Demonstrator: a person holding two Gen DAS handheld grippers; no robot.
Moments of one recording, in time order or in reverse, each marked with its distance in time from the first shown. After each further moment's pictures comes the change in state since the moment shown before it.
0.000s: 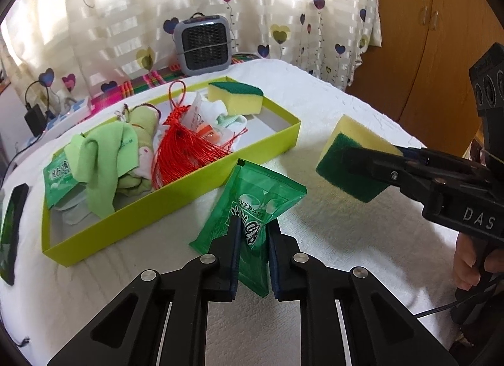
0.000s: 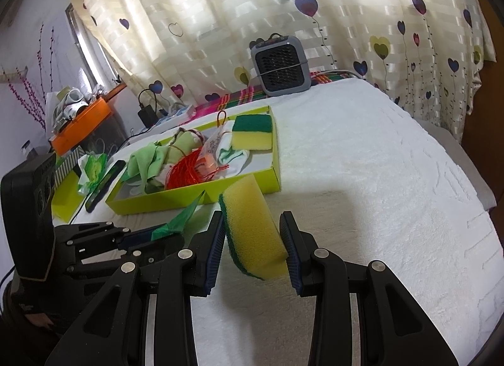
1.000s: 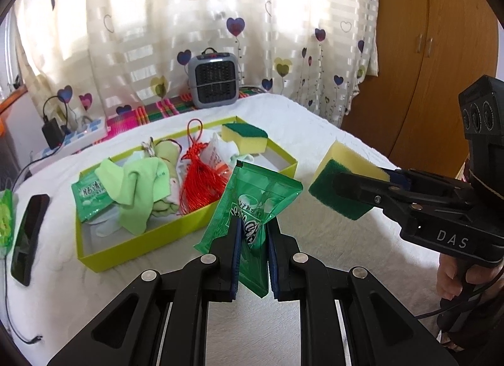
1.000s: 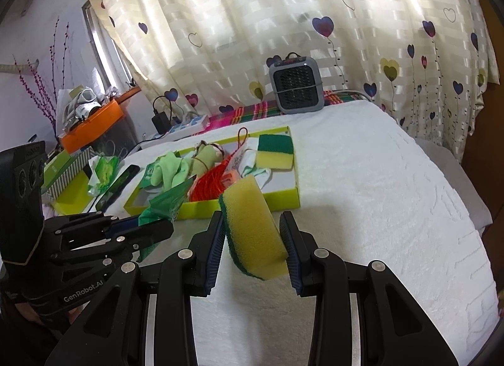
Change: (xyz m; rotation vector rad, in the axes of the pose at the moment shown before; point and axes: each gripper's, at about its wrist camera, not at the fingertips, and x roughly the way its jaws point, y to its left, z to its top) left arm -0.048 0.012 0.009 -0.030 -0.118 -0.010; right arm -0.020 0.027 0.010 -0.052 -0.045 0.007
